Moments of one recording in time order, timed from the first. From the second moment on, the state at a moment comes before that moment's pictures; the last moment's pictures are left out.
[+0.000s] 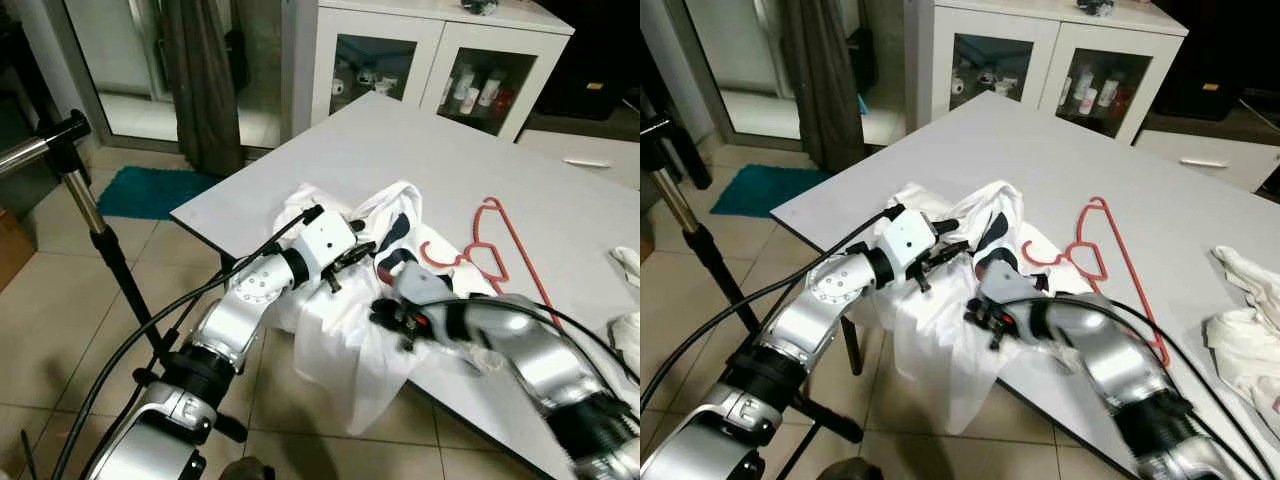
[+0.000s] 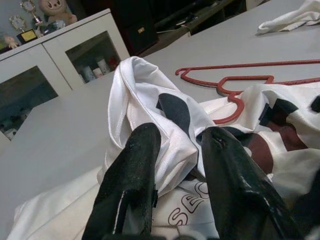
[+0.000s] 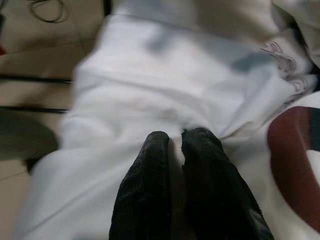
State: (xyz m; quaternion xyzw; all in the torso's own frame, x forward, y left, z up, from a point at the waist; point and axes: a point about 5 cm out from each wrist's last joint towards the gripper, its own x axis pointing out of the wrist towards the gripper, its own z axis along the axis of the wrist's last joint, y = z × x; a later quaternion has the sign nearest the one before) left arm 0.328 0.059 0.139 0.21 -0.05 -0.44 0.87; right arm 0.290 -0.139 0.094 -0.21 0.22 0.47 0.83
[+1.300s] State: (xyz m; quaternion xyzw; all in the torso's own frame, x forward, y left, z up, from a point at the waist) left arm 0.327 0.057 0.139 0.21 -0.05 -0.44 0.87; right arm 0.358 -0.149 0.149 -0.12 0.12 0.29 0.94
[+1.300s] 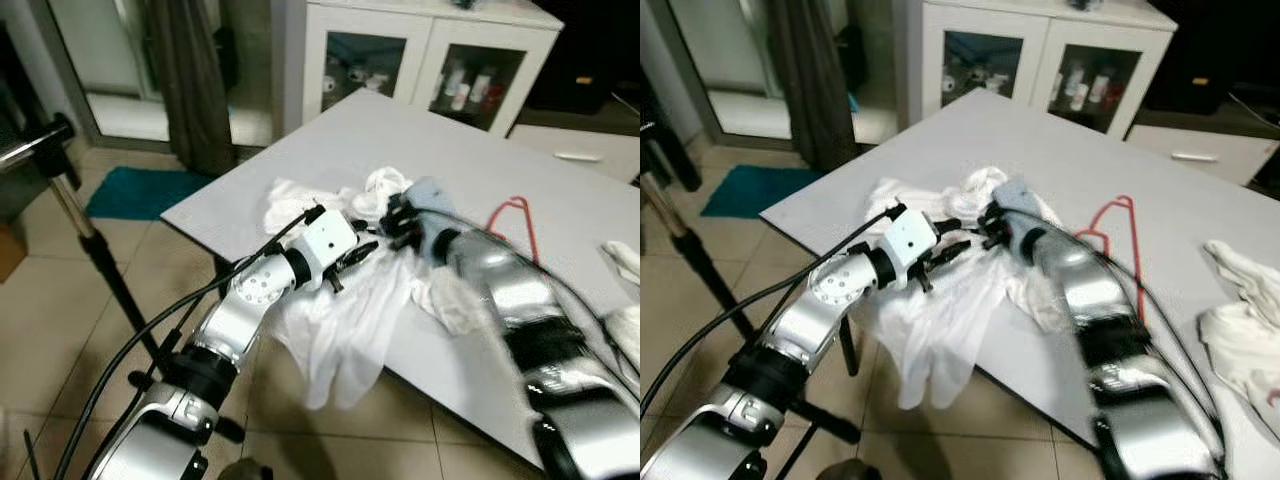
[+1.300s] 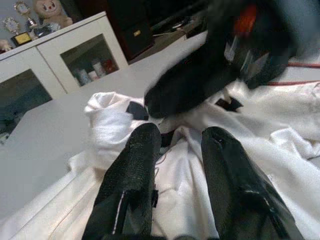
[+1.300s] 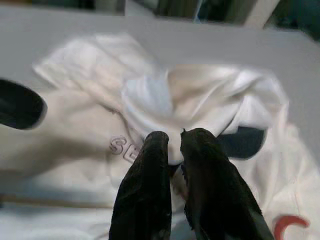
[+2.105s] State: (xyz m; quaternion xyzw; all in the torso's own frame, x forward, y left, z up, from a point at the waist) left arm 0.325 0.056 0.136 0.21 -0.04 -0.45 0.87; right arm 0.277 -0.156 0.132 -0.14 0.18 0.48 0.85
